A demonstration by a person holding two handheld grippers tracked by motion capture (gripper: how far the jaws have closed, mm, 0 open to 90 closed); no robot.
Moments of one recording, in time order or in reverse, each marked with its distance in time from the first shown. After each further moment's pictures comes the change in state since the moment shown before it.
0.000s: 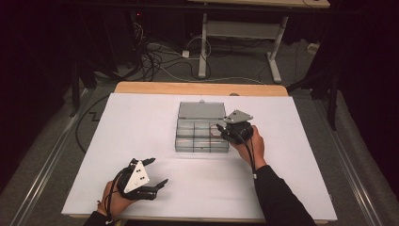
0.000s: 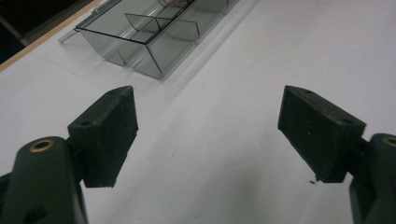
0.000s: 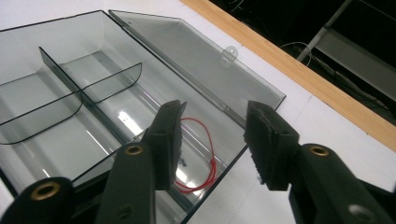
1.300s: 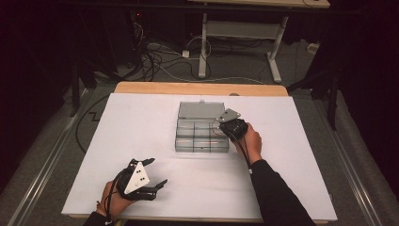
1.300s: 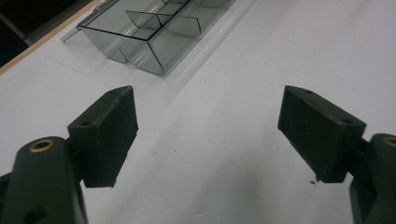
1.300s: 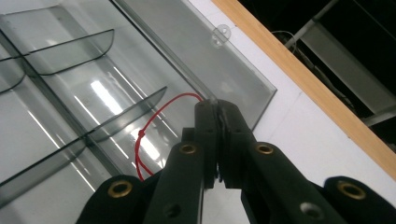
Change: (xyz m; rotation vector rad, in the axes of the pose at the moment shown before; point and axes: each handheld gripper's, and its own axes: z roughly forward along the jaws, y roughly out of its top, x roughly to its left) left arm 0.002 0.001 -0.004 0.024 0.029 0.081; right arm 0.002 0.005 0.029 0.108 -0.062 -0.130
